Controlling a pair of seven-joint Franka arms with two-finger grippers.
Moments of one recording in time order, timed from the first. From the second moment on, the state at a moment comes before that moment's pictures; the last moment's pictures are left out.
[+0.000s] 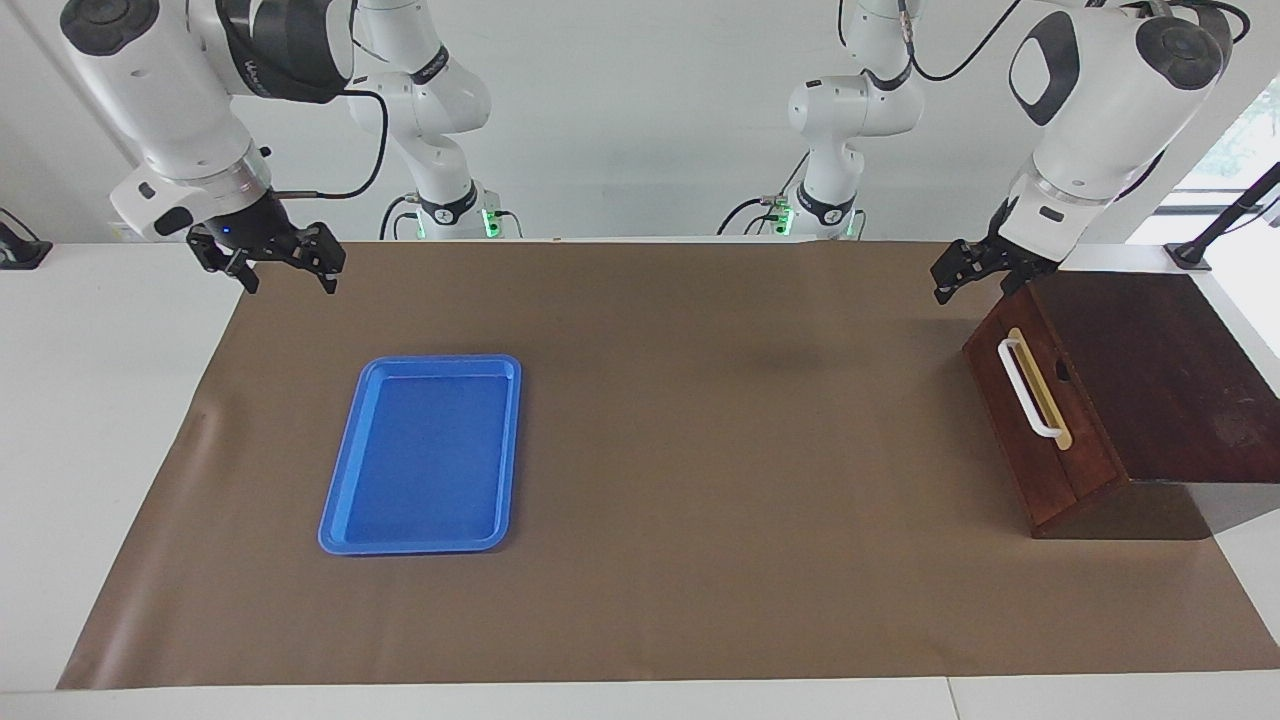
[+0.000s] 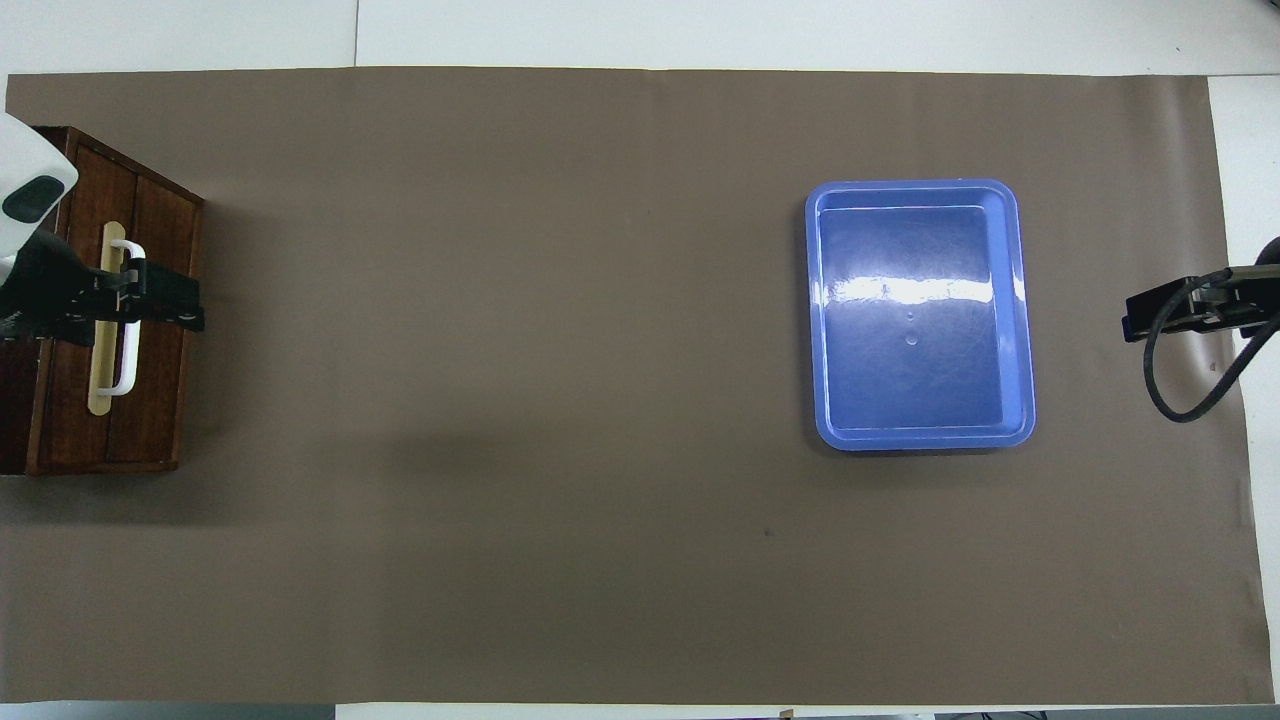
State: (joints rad) left arm -0.05 0.01 -0.04 -1.65 -0.01 1.58 -0.14; right arm 0.04 -0.02 -0.09 -1.67 -0.05 1.58 -0.05
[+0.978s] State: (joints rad) left arm -0.05 0.01 -0.04 -1.65 -0.01 1.59 -0.14; right arm 0.04 -0.02 -0.08 -1.67 -0.04 1.76 0.18
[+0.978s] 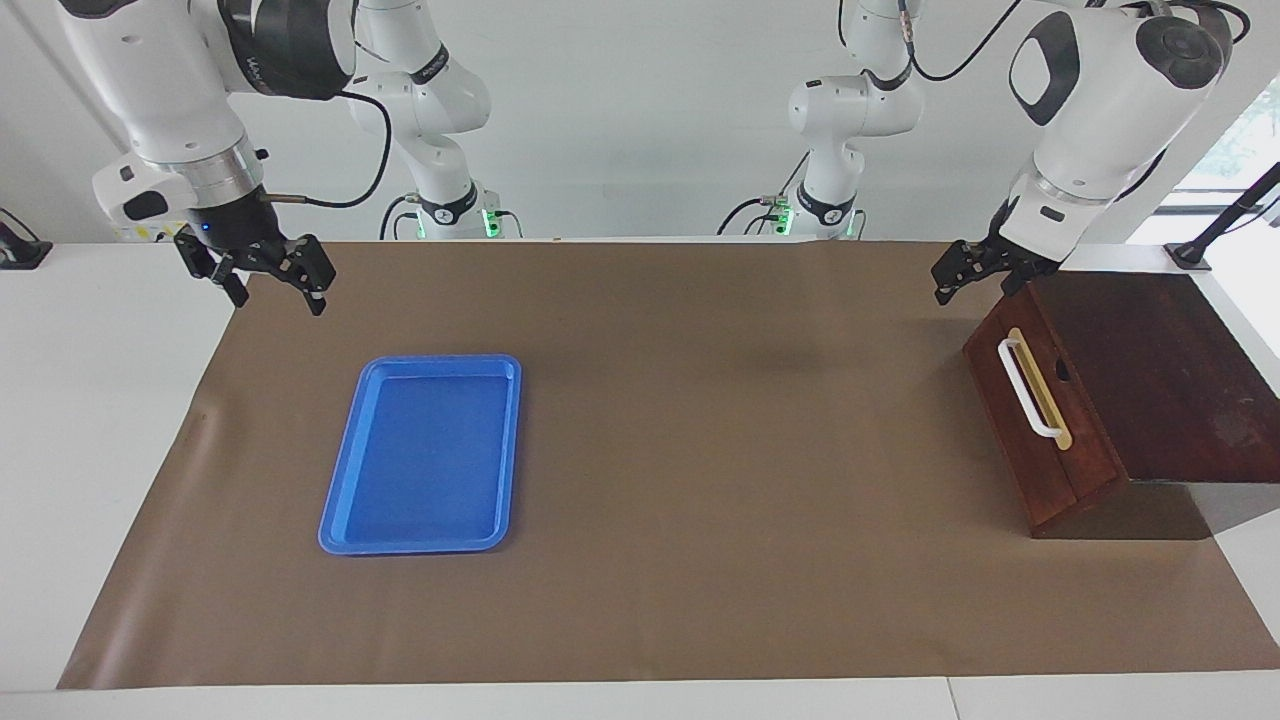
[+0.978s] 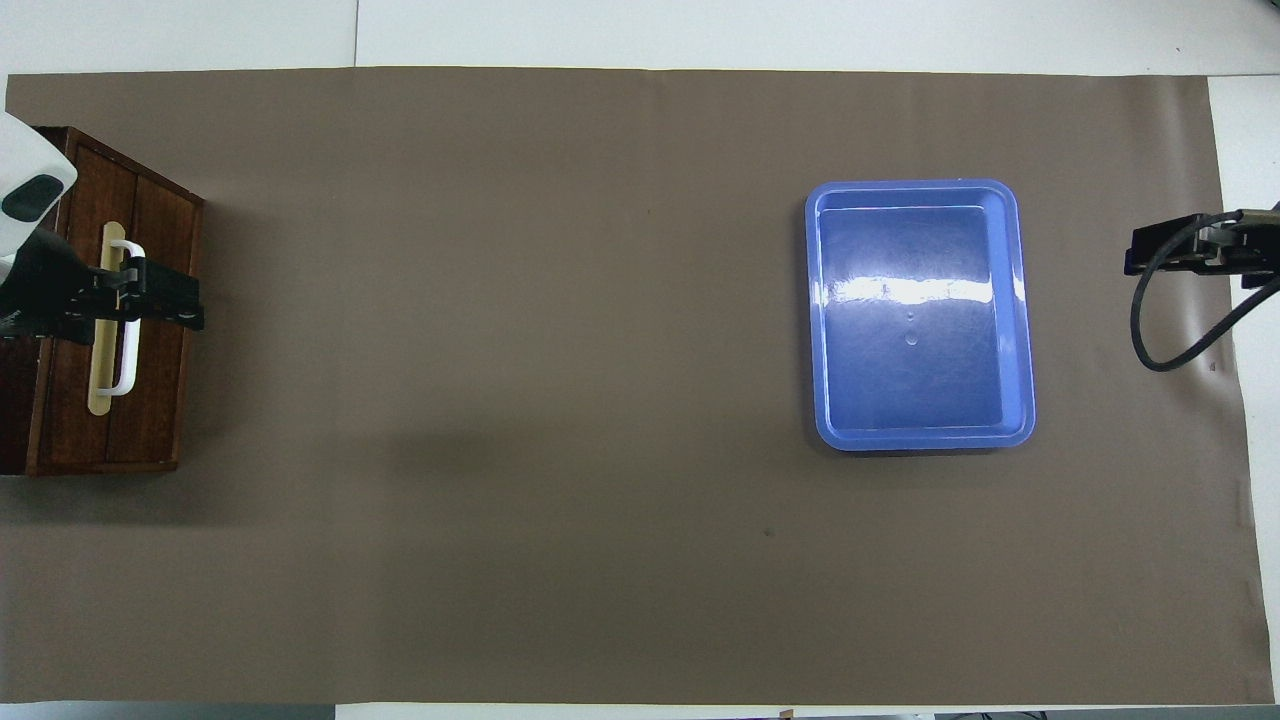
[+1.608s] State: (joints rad) left arm -0.05 0.01 -0.03 -1.65 -0.01 1.59 -0.14; right arm 0.05 0.02 -0.04 -1.66 0.10 1.76 0.85
